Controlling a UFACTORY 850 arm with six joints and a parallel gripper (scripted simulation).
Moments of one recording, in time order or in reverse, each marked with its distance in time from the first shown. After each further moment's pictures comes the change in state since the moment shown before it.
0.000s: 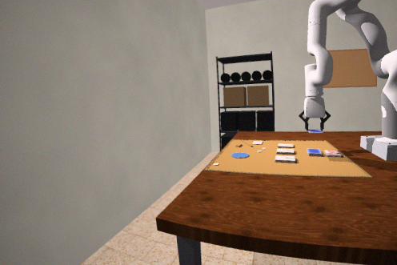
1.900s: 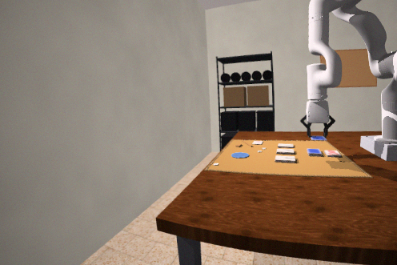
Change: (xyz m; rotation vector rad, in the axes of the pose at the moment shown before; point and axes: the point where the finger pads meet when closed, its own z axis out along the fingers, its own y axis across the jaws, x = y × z) arm 0.096 0.000 0.015 0.000 0.000 0.000
